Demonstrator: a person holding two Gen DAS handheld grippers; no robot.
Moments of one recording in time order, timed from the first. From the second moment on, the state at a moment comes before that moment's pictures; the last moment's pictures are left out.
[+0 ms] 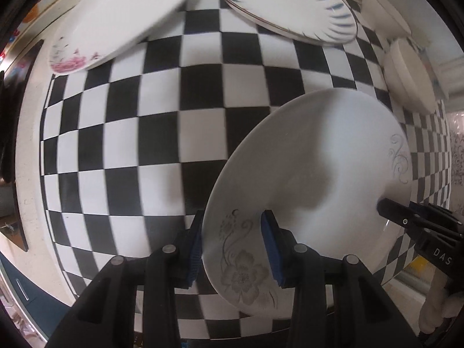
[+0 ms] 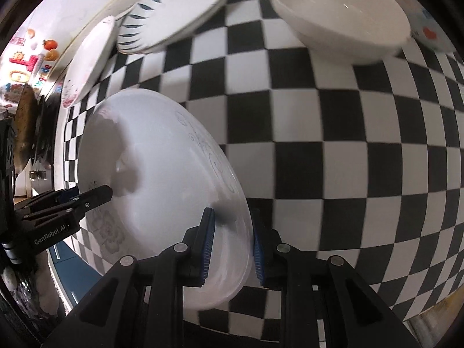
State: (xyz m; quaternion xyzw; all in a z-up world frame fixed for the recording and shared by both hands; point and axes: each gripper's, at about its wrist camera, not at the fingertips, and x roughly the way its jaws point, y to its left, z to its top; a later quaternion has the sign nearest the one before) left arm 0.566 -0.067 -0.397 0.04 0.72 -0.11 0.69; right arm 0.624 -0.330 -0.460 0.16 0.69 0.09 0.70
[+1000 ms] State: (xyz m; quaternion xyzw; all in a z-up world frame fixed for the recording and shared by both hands) left arm 0.580 0.013 -0.302 0.03 0.62 0.01 0.79; right arm 0.664 -0.341 -0.389 0.15 0.65 0.11 0.74
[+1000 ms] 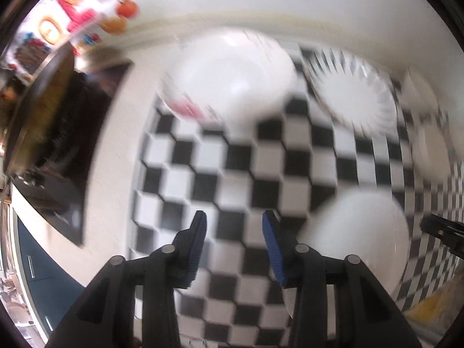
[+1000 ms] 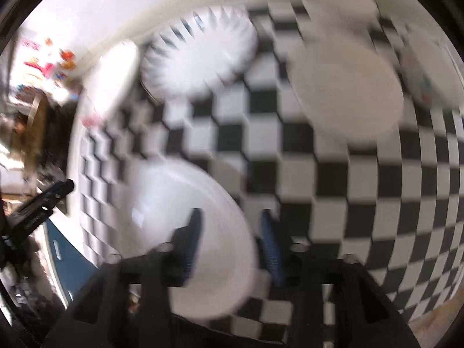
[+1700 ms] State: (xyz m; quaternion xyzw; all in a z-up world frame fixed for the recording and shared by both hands) left arm 0.749 0.155 -0.395 -0.17 0.67 0.01 0.72; right arm 0.924 -0.136 -0.420 0.01 0.63 0.22 0.74
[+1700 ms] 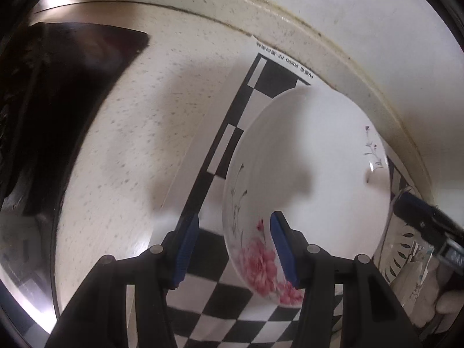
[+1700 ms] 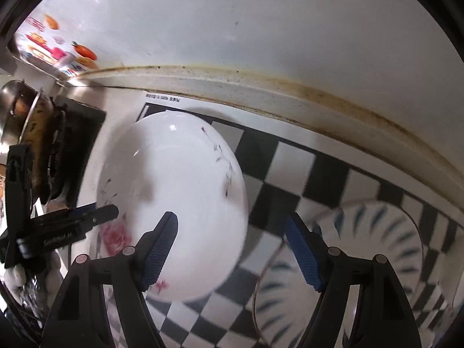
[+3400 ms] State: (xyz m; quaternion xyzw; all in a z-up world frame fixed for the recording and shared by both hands) left arm 0.642 0.060 -0.278 -0.09 0.63 -0.06 0.77; right arm 0.790 -0.241 -0.348 0.08 0.61 0.23 0.75
